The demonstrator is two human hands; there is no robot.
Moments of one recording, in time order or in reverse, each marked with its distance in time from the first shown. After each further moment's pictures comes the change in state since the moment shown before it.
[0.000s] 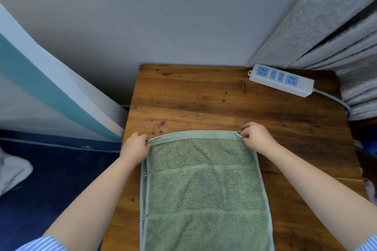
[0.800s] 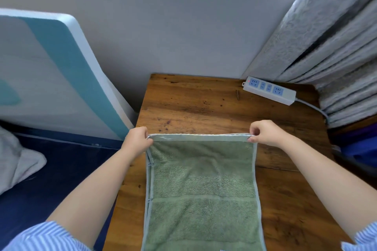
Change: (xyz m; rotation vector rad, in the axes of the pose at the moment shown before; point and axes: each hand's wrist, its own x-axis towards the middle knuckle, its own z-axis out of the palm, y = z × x) left_hand -0.055 0.002 -0.037 -0.253 0.139 -0.047; right_hand -0.061 -0.001 -0.064 0.021 -0.086 -0.095
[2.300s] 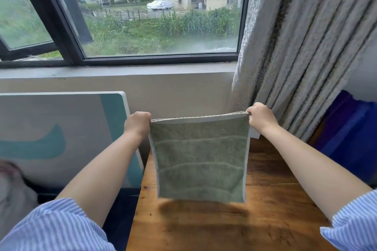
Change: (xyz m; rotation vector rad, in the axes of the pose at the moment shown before) left_hand -0.132 0.081 -0.160 0.339 0.542 0.339; right_hand -0.167 -0.071 -0.092 -0.082 0.834 0.044
